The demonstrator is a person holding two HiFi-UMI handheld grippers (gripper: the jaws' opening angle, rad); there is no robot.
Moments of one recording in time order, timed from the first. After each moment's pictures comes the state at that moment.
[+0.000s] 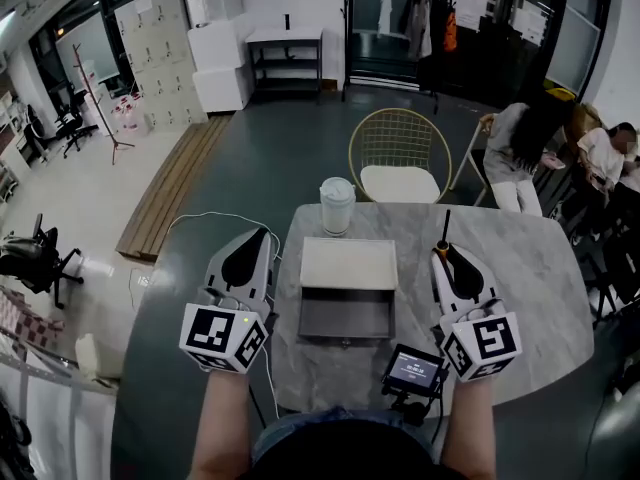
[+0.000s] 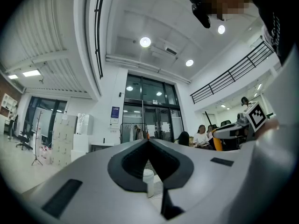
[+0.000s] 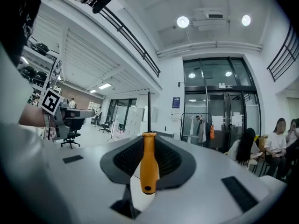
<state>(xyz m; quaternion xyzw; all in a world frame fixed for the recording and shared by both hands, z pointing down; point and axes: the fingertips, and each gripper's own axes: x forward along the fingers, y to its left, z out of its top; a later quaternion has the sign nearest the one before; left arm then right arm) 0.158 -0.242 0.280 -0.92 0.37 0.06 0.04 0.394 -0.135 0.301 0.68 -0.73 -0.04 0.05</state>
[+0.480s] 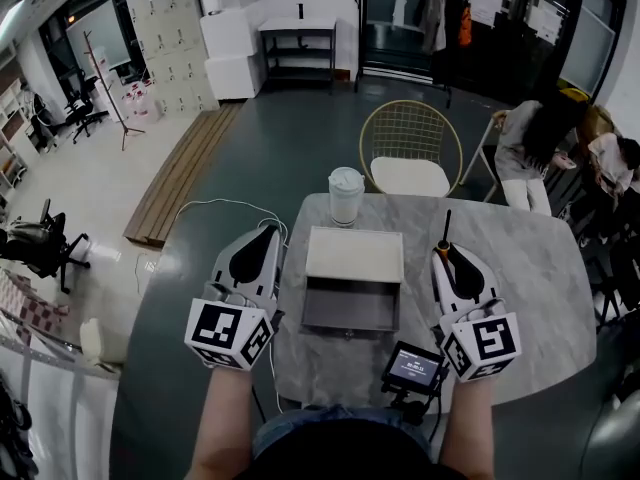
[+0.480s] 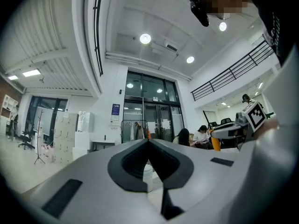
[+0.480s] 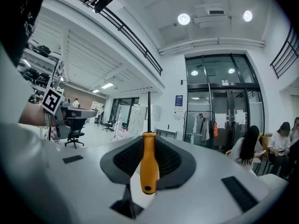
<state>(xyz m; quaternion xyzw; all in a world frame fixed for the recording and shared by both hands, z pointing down) 0.156 -0.231 0.291 -0.92 0.38 0.04 0.03 0.384 -0.134 0.312 0.67 -0.74 -0.03 0.06</state>
